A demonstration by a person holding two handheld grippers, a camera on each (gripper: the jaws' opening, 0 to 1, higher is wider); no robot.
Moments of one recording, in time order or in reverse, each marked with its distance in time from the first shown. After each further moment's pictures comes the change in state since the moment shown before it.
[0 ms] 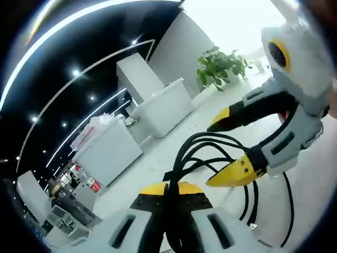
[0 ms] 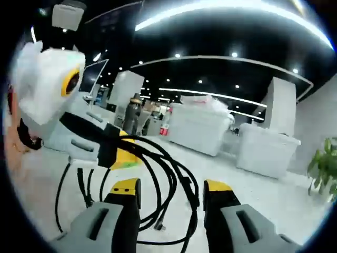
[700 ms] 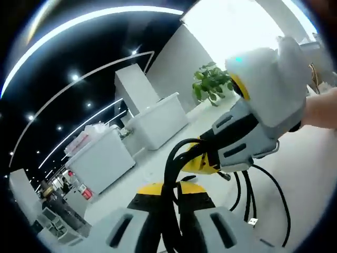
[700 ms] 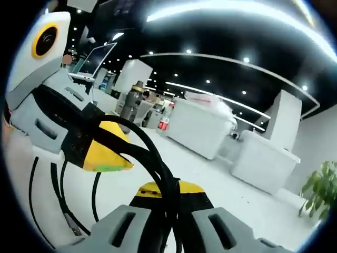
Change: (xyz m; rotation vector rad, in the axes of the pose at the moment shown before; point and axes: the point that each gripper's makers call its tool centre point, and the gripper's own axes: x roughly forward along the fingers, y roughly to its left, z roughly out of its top) left arm 0.004 -0.005 0.012 -0.014 -0.100 -0.039; right arm 0.018 -0.005 0.019 -0.114 -0.022 0.053
